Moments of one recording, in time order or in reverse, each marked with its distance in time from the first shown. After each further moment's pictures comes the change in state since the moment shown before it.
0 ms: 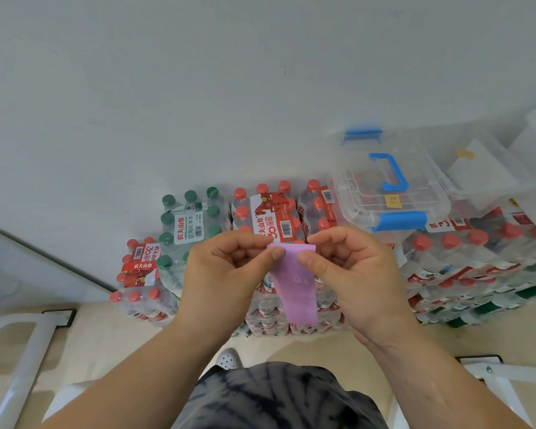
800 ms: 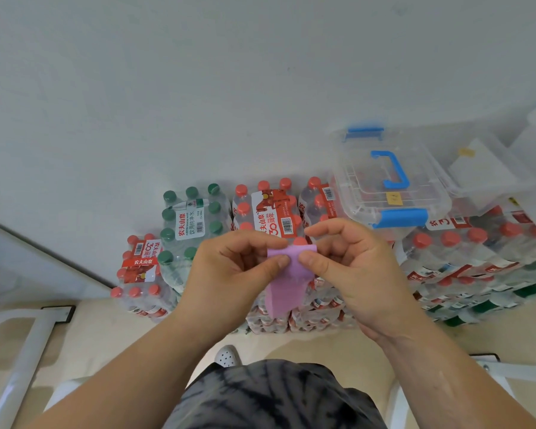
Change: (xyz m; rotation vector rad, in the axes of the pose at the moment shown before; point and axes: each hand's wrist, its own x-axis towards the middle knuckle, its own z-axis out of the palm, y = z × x) left_hand -0.003 -0.002 -0.009 0.042 -0.166 0.081; right_hand 0.002 -0.001 -0.005 0.024 -0.125 0.073
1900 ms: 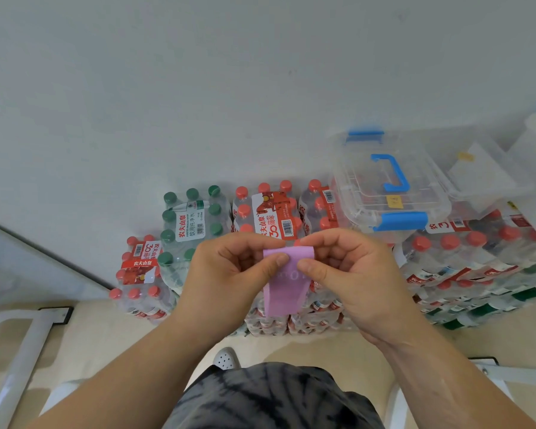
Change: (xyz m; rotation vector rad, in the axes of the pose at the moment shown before) left_hand -0.001 0.006 -0.003 0.050 -0.008 0.012; right_hand -0.003 -0.001 0.002 -0.040 -0.003 -0.017
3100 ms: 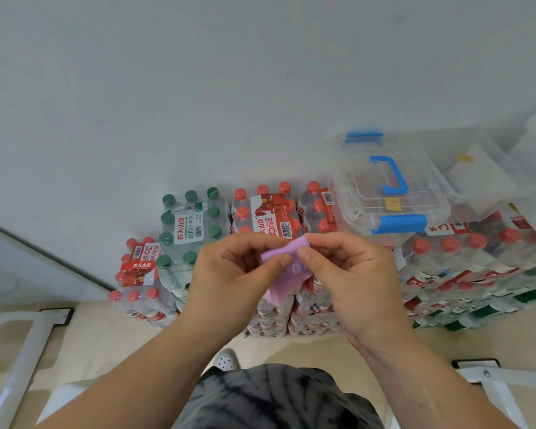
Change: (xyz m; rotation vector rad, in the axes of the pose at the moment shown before) left_hand 0.005 -0.001 0.013 -0.068 0.060 -0.053; right_hand 0.001 0.006 0.009 -0.001 0.205 -0.061
